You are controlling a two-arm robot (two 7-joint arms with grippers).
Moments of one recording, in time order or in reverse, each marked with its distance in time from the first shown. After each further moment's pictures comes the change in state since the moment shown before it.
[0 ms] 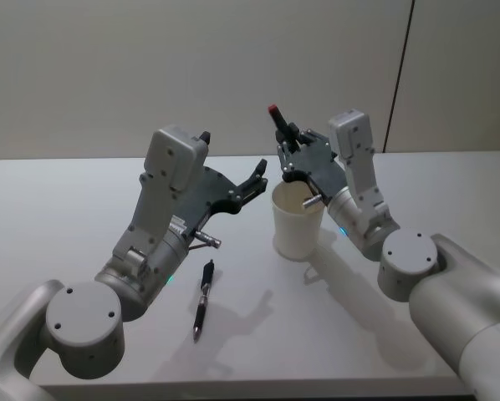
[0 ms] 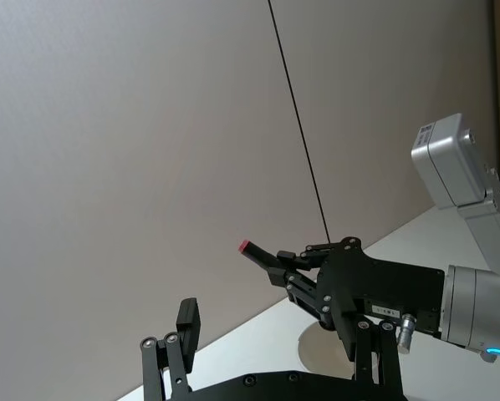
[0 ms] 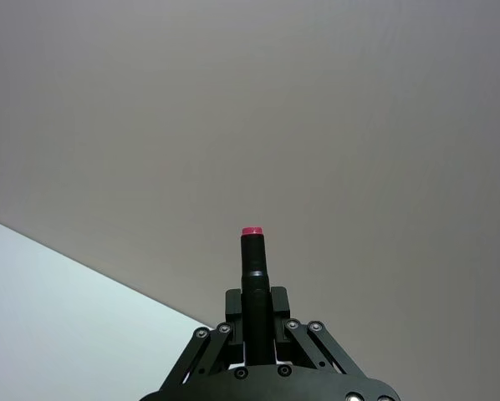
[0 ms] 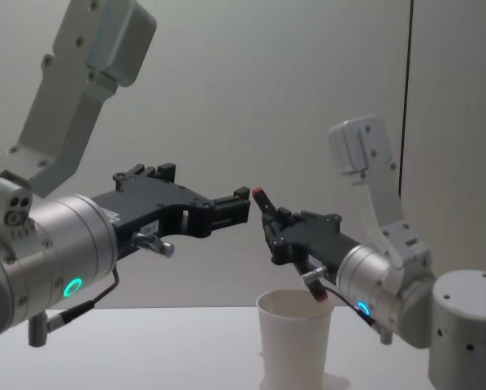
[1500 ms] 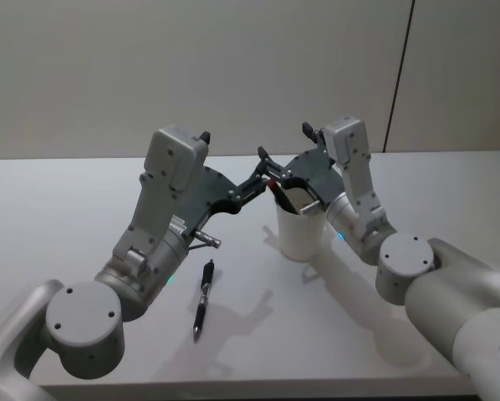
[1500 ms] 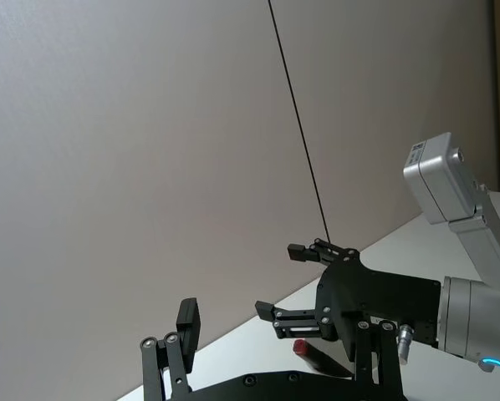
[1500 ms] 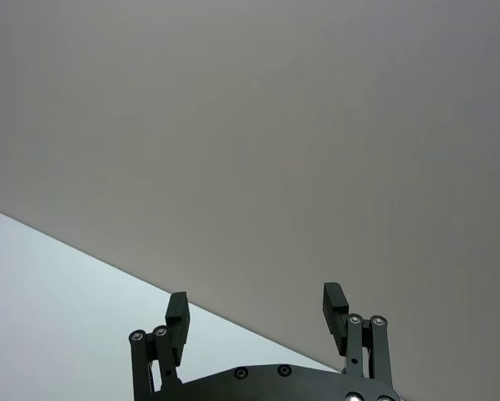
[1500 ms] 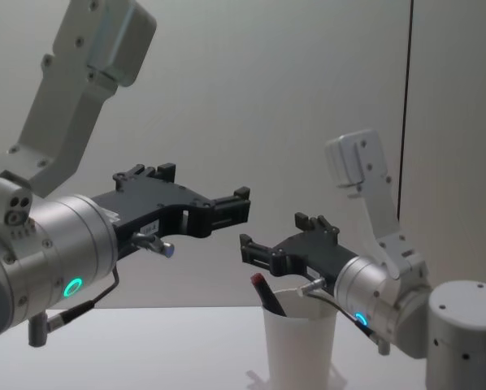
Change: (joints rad) left arm 0.000 0.000 0.000 0.000 0.000 0.000 0.000; right arm 0.089 -0.029 0.014 0.201 0.001 -0.081 0.005
